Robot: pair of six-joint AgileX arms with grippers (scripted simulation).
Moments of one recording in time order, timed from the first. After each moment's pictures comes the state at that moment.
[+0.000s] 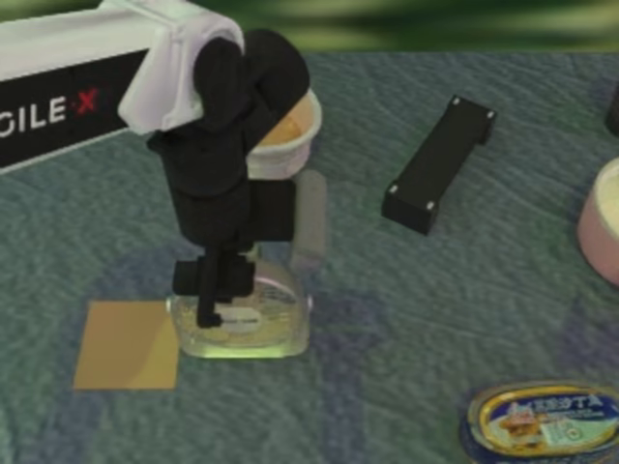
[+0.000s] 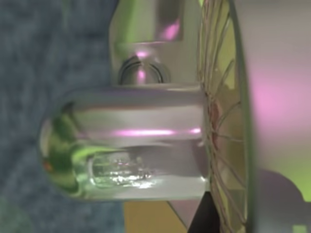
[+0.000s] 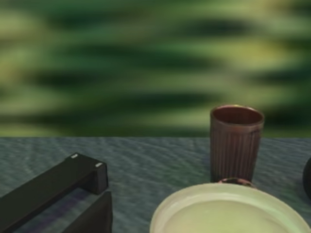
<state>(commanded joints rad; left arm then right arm) -0.61 1.88 1.45 -1.14 0.00 1.02 0.00 0.00 0.00 0.00 0.00 0.00</state>
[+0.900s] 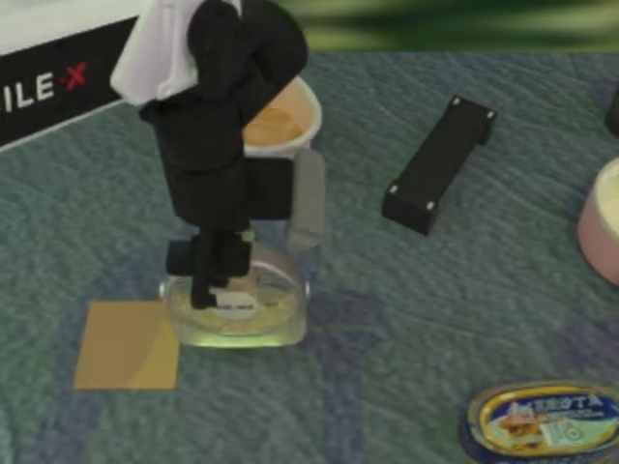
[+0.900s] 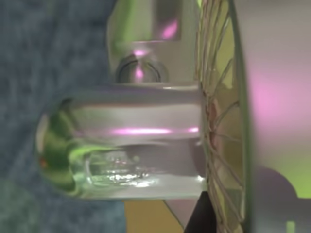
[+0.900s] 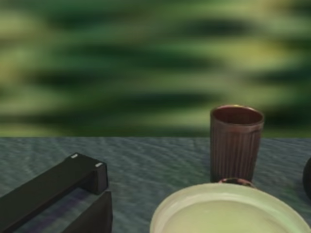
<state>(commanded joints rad) -0.60 1.87 1.54 -1.25 0.00 1.02 0.00 0.00 0.00 0.00 0.00 0.00</state>
